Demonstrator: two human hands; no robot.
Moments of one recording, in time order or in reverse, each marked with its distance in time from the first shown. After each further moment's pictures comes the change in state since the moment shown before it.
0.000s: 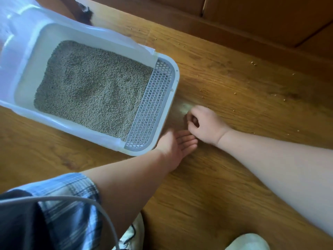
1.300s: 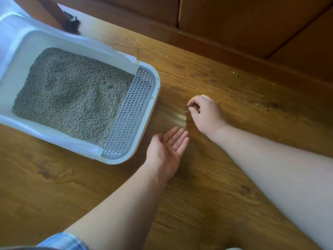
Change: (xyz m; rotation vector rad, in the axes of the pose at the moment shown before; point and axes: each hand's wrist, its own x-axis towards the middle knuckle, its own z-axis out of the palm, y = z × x) left_hand -0.008 -0.015 0.035 -0.418 -0.058 0.088; right_hand 0.012 0.038 -0.035 0.105 0.266 0.251
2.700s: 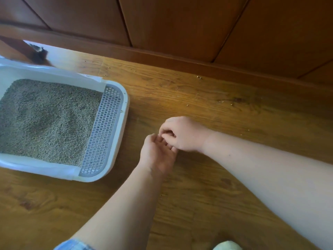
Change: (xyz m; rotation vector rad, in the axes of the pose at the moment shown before) left_hand 0.001 -0.030 0.034 0.057 -0.166 -0.017; right_hand -0.044 -0.009 -0.049 -0.058 -0.389 -0.214
